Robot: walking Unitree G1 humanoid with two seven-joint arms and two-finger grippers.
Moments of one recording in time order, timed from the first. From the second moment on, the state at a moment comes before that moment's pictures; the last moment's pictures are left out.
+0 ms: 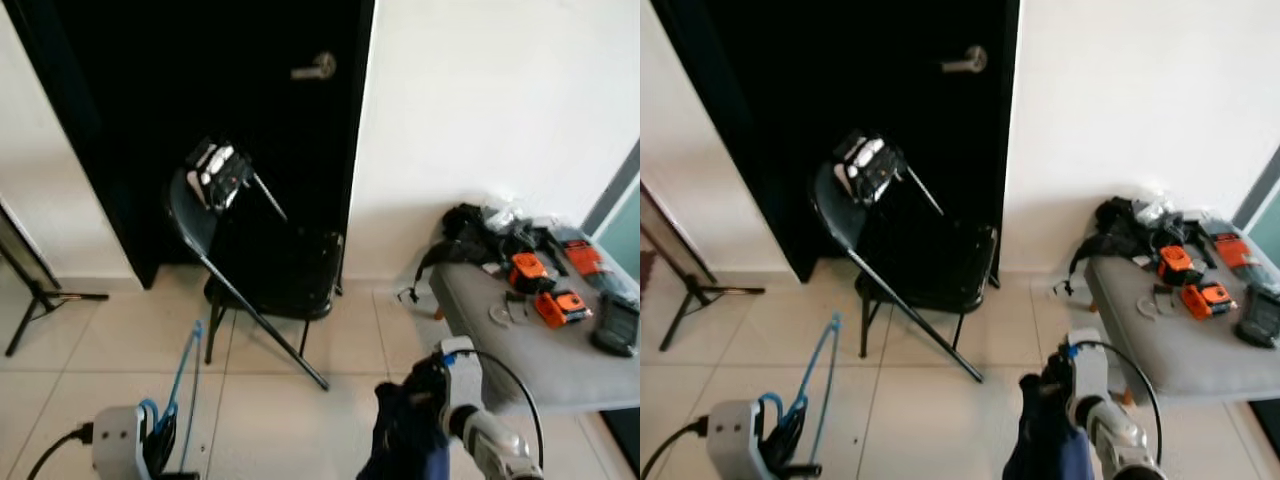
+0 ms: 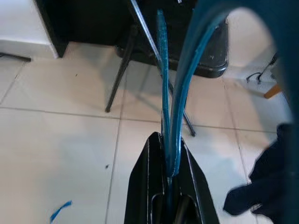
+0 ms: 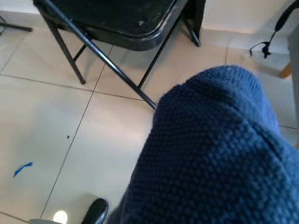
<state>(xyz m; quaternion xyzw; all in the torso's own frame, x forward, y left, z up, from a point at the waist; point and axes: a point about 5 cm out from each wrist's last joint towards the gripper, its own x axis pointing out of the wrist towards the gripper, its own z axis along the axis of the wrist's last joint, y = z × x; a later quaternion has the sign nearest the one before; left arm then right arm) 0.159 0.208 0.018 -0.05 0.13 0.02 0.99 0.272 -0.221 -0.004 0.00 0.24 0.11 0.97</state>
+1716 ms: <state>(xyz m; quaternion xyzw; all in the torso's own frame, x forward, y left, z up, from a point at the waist) 0.164 0.230 -0.030 -0.05 0.20 0.02 0.98 0.275 -0.212 0.001 0.03 0.22 0.15 0.96</state>
